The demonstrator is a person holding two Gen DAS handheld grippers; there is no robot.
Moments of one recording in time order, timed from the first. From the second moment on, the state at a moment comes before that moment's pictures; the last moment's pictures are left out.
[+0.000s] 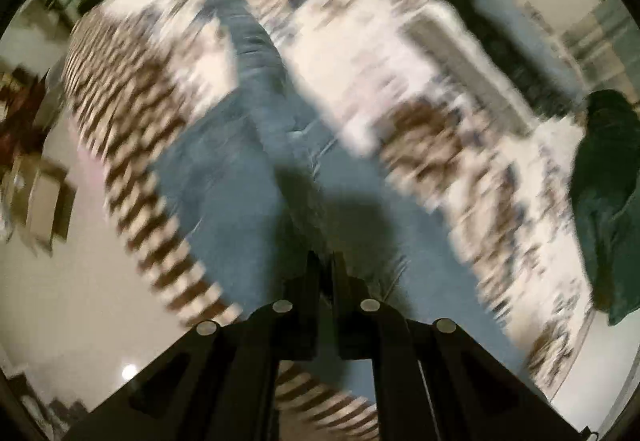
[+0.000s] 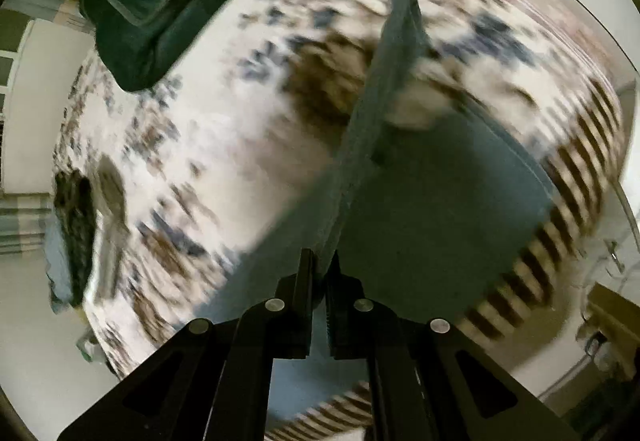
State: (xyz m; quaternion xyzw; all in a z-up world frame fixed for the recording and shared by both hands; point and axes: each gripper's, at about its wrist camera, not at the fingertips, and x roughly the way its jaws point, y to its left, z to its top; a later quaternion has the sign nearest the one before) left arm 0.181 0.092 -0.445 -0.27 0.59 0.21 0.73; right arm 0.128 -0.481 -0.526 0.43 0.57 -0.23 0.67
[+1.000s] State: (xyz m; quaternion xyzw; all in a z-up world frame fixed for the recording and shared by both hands) left arm 0.199 0.073 -0.523 -0.17 0.61 0.20 0.75; right arm 0.013 -0.646 -0.646 0.47 0.56 -0.29 0.62
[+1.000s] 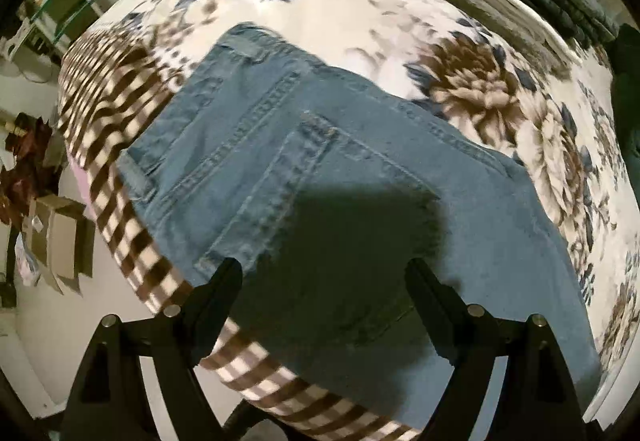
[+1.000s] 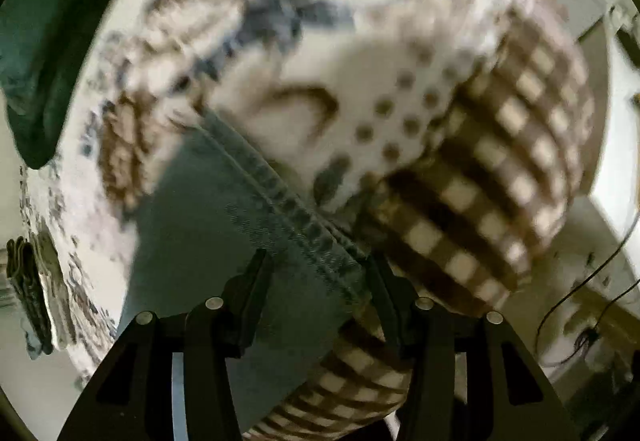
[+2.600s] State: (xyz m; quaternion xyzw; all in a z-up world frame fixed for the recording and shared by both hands) left arm 0.328 -0.053 -0.528 -0.13 0.70 0.03 0.70; right arm 0.216 -0.448 -0.643 0.52 0.63 -0.18 0.54
